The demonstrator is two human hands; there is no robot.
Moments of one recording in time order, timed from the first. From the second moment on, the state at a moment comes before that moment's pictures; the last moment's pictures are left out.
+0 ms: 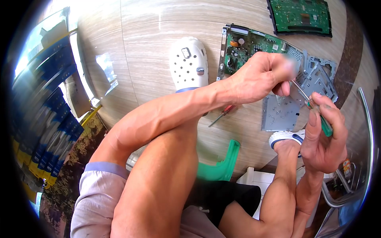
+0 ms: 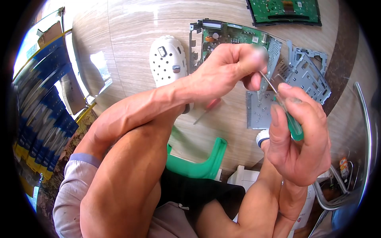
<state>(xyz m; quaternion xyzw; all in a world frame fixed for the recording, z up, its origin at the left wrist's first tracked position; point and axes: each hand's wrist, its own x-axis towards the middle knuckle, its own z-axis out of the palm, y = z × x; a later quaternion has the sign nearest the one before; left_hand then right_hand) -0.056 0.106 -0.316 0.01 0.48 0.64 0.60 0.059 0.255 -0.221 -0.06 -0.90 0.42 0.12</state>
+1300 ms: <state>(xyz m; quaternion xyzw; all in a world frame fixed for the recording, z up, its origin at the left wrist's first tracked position) -0.057 0.111 -0.310 -0.05 0.45 0.67 0.59 0.062 0.261 -0.221 -0.04 -0.91 0.39 0.13</state>
